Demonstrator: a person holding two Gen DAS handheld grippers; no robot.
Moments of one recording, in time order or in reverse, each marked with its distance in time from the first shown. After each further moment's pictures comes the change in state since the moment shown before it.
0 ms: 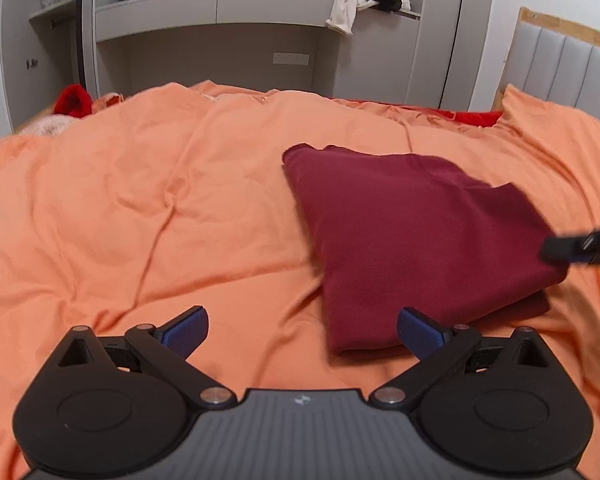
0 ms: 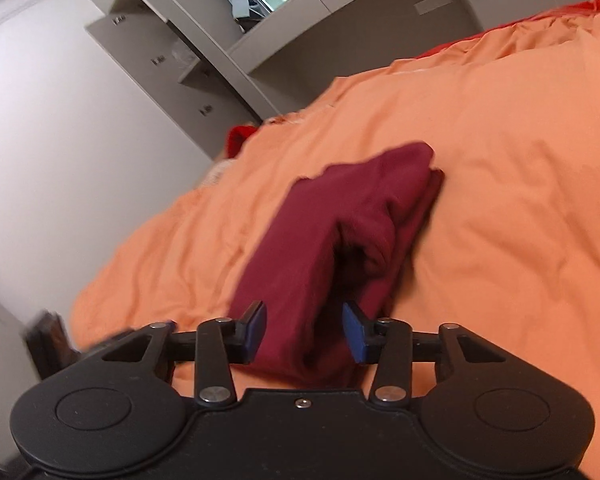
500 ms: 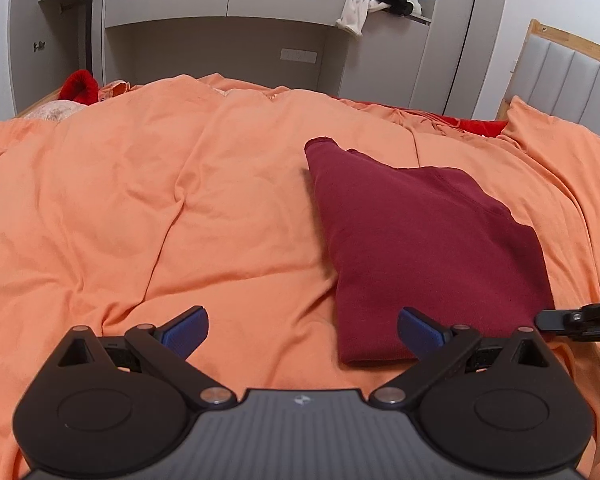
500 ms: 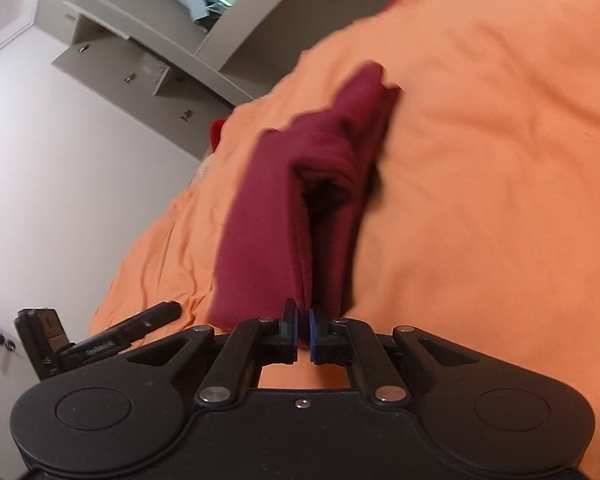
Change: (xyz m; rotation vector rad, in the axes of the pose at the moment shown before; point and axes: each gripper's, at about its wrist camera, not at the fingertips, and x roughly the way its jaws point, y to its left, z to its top) left arm -0.002 0.015 0.004 -0.043 0.013 -0.003; right arm 0.006 -0.038 -0.048 0.239 0.038 0.071
